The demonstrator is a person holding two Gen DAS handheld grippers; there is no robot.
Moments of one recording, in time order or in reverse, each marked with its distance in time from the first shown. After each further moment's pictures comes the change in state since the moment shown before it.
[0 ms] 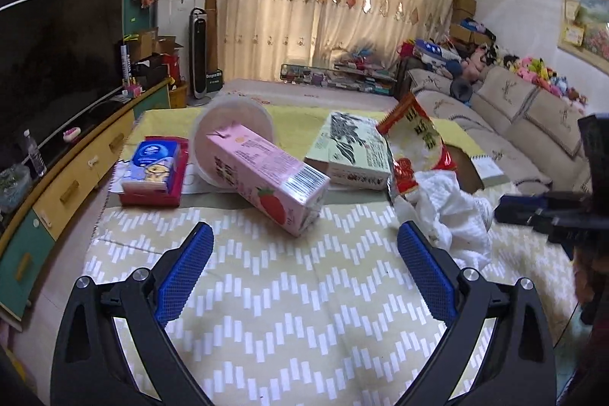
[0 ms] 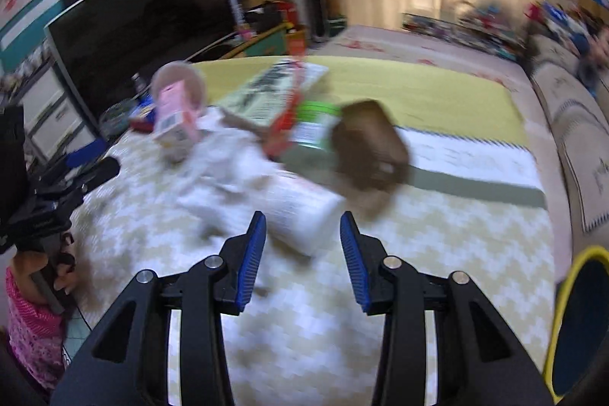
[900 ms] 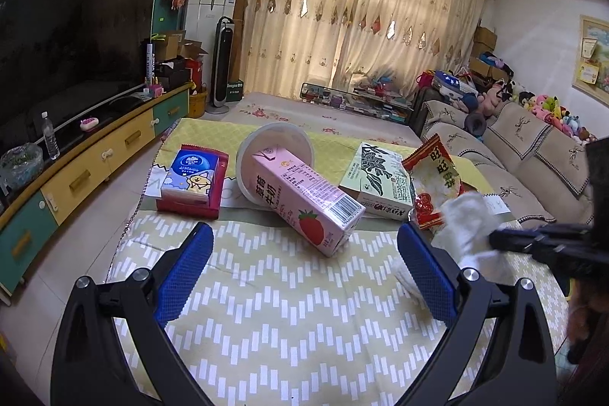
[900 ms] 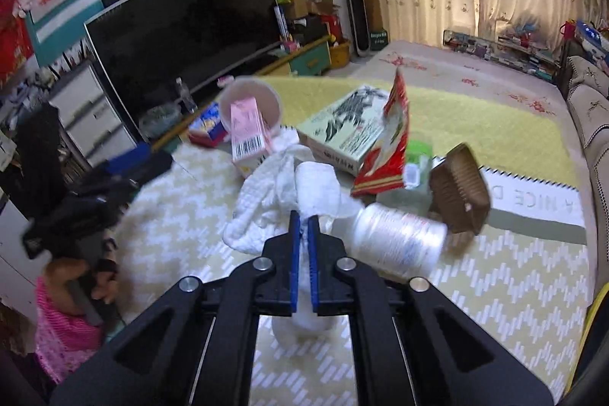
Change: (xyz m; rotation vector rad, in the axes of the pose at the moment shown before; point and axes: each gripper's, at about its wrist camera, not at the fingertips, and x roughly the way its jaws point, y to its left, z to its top) left arm -0.021 0.023 0.004 -0.095 -0.066 0.038; right arm -0.014 0.043 0.016 -0.036 -0.064 0.138
